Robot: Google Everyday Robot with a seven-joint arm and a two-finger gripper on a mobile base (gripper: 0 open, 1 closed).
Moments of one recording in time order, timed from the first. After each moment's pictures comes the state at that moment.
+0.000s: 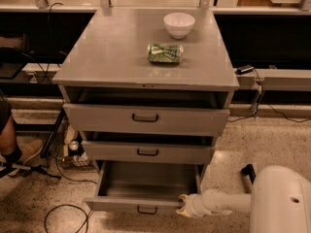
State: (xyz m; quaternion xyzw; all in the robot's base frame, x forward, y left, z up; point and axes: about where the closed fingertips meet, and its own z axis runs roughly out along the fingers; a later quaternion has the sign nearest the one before) arm 0.510 -0.130 0.160 -0.60 0.75 0.12 0.25
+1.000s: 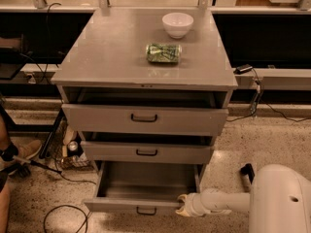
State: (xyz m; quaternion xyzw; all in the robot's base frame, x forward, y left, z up) arm 0.507 -0.127 0.163 -0.60 0.75 0.12 0.25
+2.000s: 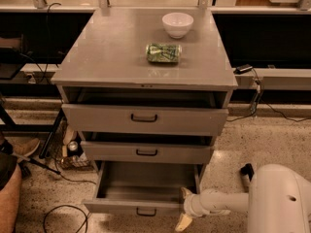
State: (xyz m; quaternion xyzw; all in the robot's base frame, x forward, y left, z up) arm 0.504 -0.123 0.160 -0.60 0.75 0.12 0.25
